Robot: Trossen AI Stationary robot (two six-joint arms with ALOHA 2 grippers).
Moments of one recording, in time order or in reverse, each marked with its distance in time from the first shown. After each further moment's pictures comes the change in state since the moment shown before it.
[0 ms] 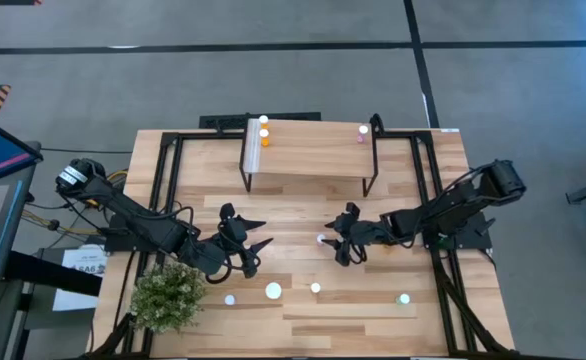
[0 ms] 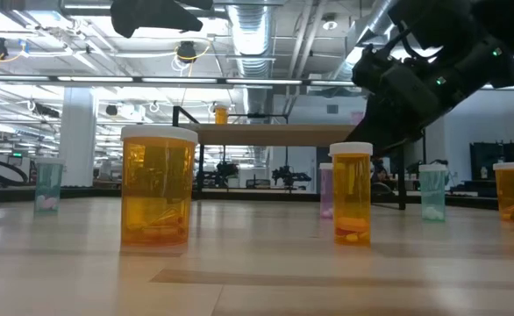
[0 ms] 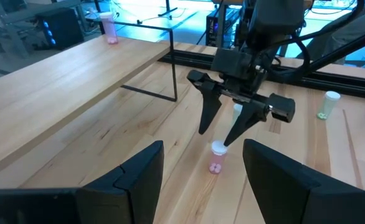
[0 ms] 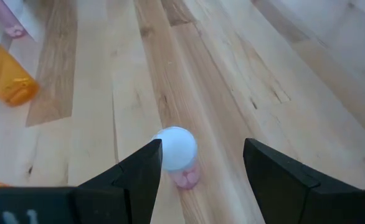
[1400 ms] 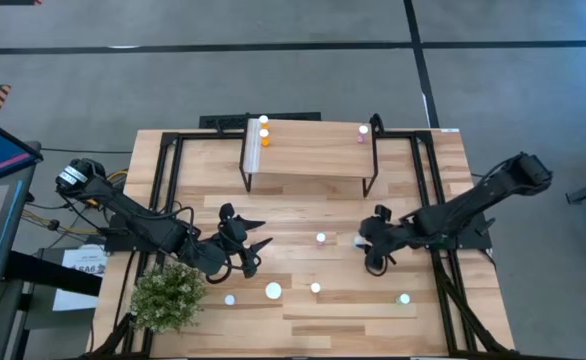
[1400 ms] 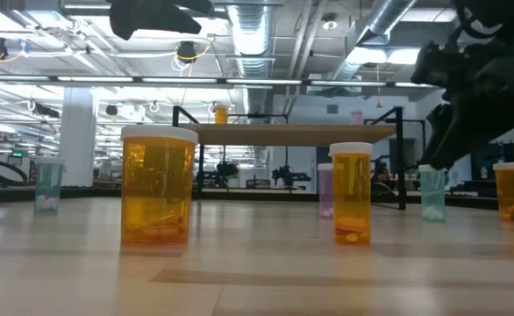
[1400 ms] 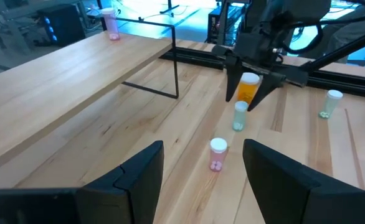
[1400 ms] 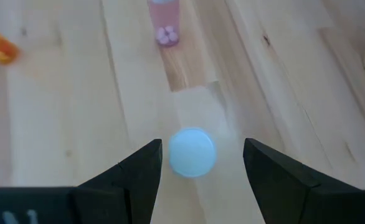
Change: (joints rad) left arm 0.000 0.000 0.000 -0.018 -0.002 -0.023; right arm 0.136 -0.320 0.000 -0.700 -0.004 0.191
